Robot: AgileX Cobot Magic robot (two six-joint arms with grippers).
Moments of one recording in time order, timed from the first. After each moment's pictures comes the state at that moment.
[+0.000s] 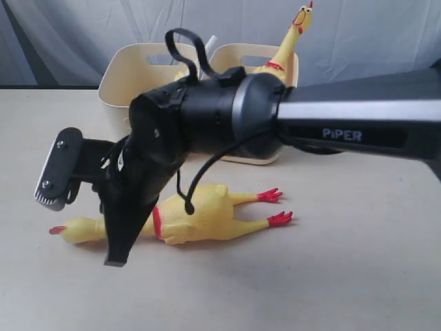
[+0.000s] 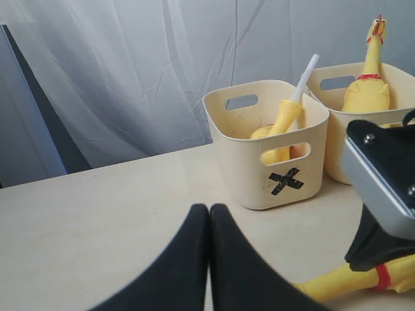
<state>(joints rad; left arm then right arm) -0.30 0.05 -0.37 0.19 0.56 -0.05 0.98 2.03 -1.53 0.20 0.64 -0.79</state>
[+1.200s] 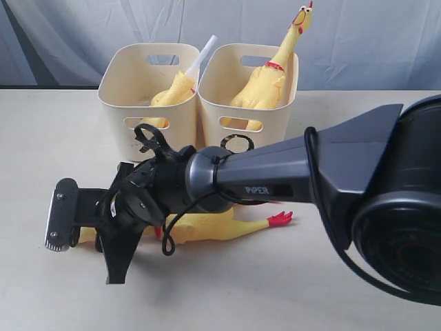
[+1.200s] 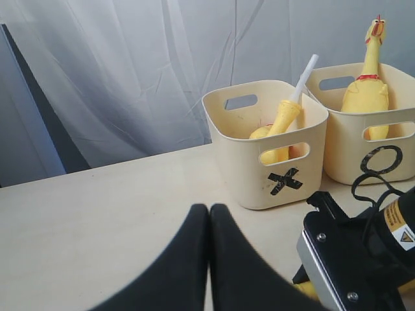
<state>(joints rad) -0.30 0.05 -0.37 0.19 0.56 -0.05 1.01 2.25 -1.53 0.09 0.30 -0.81</state>
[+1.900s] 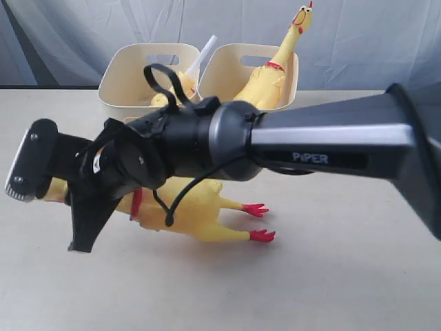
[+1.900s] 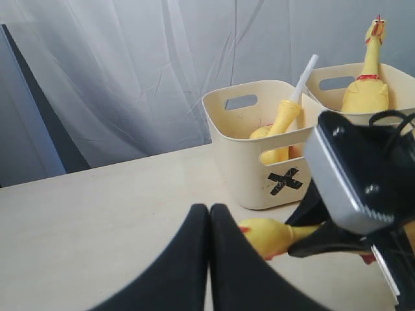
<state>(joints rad) -0.30 0.05 -0.37 0.19 0.56 -0.05 1.02 2.07 -1.53 0.21 0.30 -0.81</state>
